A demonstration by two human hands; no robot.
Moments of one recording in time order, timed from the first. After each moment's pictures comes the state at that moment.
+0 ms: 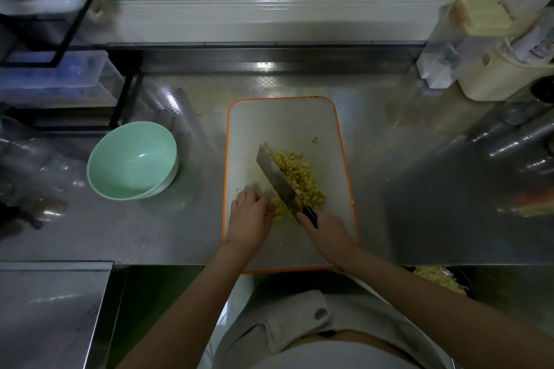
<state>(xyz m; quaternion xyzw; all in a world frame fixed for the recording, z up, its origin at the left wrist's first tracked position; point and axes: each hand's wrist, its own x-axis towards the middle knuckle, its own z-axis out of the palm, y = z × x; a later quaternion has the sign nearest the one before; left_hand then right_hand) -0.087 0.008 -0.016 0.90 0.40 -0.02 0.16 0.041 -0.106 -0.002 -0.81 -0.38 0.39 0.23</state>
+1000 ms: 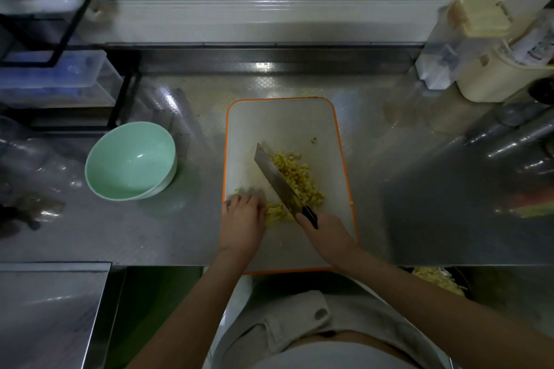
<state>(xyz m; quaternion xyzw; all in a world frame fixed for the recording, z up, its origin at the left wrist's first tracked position) -0.093 0.005 -0.020 0.88 0.45 0.03 0.15 0.040 -0.107 0.007 -0.80 -0.39 0.38 0.25</state>
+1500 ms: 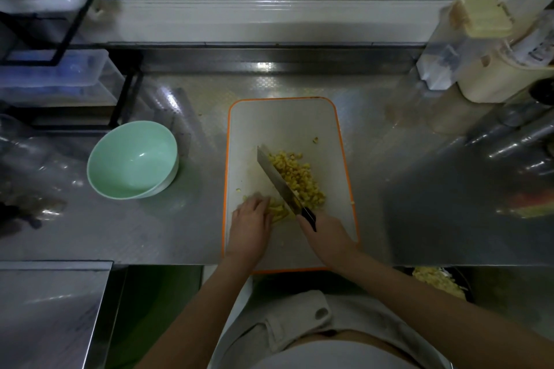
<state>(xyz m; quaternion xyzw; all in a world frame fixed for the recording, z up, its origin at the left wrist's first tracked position) -0.095 -0.003 -0.025 0.88 0.42 0.03 0.23 0.033 -0.108 0.003 -0.82 -0.40 0.35 0.22</state>
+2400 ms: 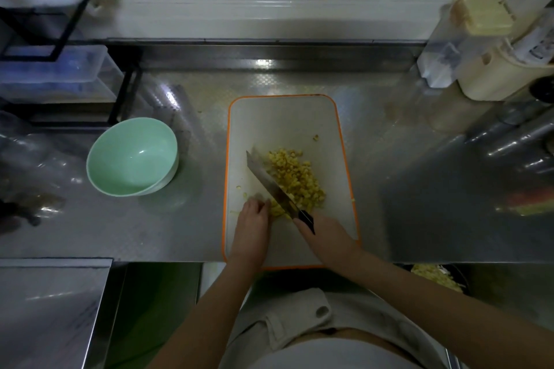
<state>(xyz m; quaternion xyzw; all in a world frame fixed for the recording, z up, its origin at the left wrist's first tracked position) -0.097 -0.014 -0.037 0.88 0.42 0.03 0.24 0.025 -0.110 0.036 -0.81 -0.43 0.37 0.17</state>
